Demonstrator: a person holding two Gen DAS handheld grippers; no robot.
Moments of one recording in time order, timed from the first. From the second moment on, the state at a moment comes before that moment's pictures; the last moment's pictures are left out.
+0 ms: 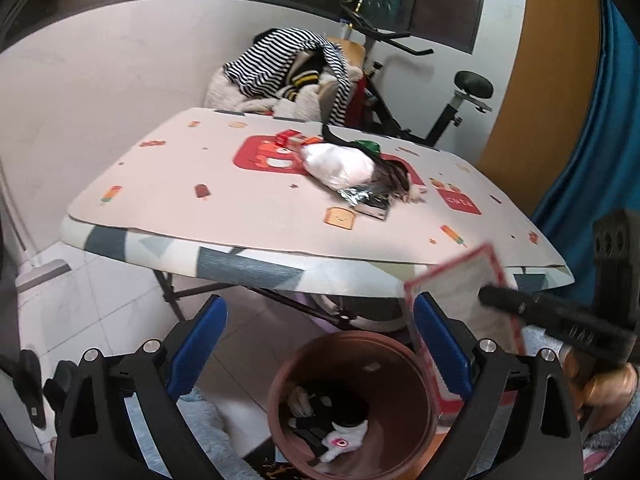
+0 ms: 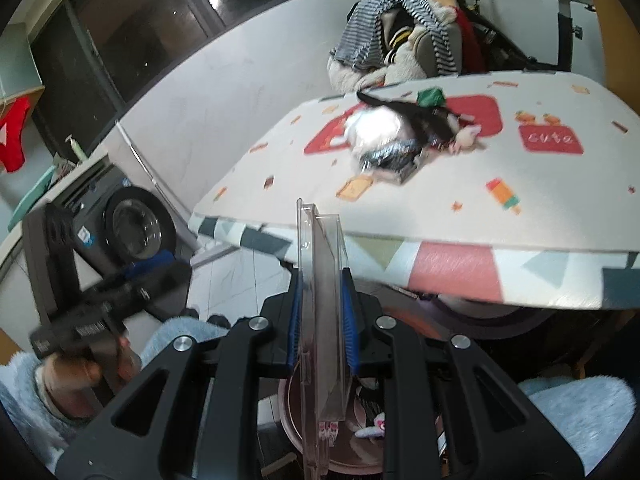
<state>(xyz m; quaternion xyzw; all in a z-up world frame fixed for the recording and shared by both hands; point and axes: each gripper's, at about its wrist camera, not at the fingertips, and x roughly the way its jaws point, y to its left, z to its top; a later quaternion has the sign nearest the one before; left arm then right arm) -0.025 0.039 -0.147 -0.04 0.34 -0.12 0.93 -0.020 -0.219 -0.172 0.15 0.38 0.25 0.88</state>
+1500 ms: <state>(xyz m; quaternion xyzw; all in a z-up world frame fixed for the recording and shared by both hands) -0.035 0.053 -0.177 -0.08 0.37 -0.06 0.92 -0.012 -0.225 -0.247 0.16 0.46 0.15 0.86</state>
